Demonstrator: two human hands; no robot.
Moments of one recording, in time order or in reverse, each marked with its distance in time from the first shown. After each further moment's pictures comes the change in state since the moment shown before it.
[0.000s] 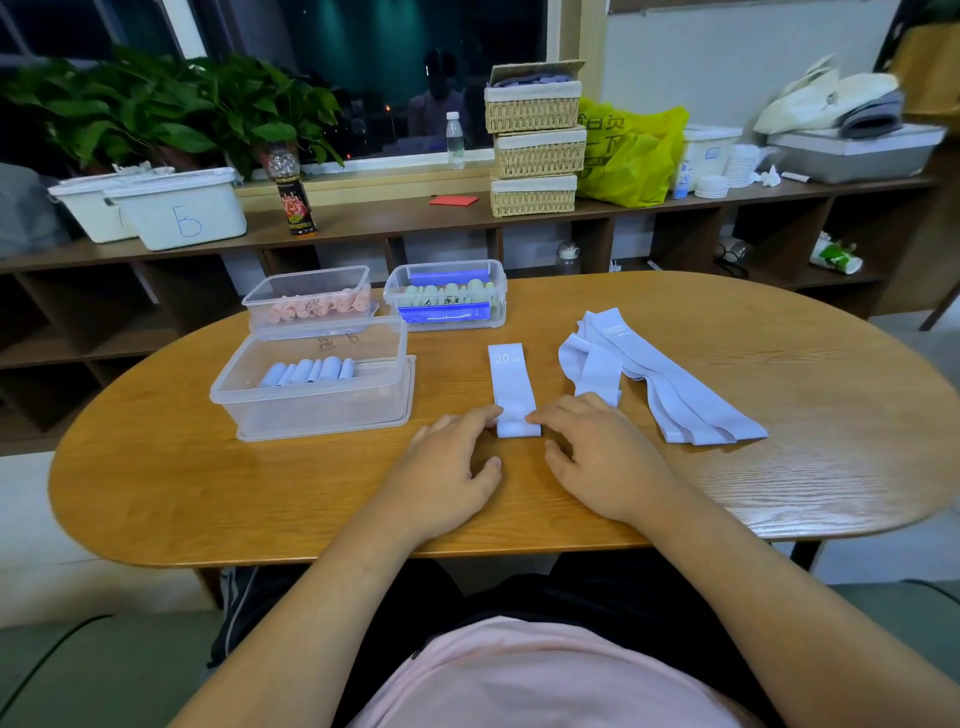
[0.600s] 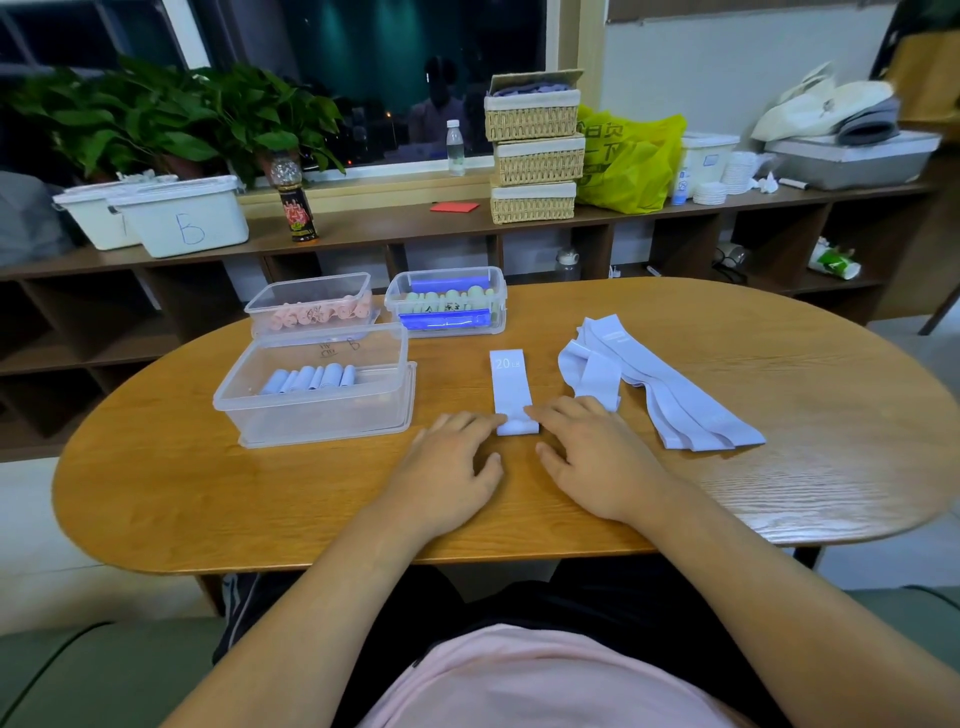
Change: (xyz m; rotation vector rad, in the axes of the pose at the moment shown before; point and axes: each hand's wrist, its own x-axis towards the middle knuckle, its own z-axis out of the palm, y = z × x) left_hand 0.012 -0.005 0.008 0.099 0.030 0.034; right_hand 0.006 -0.001 0.001 -0.061 -0.049 0.030
